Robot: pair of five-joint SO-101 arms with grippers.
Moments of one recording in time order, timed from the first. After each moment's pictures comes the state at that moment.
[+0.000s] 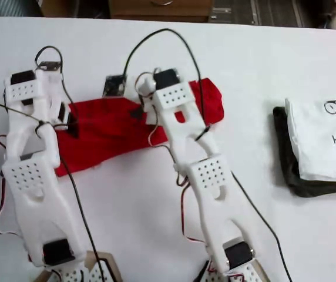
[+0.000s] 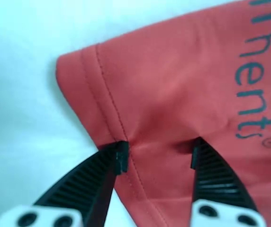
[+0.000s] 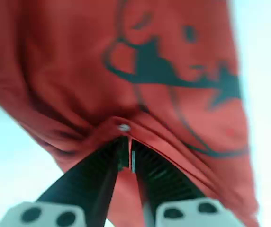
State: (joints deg) left arm -23.6 50.9 -35.6 88.4 -13.3; right arm -26.5 64.8 -75.3 95.3 61.5
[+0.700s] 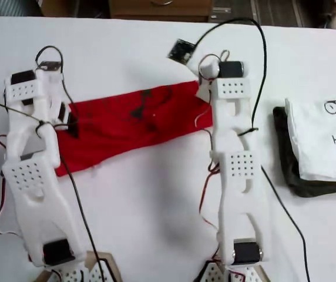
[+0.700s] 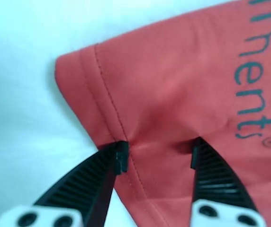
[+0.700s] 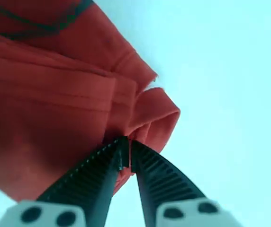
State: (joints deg) left arm -23.5 50.9 -35.6 88.4 -13.7; right arm -7.3 71.8 -85.7 88.2 56.7
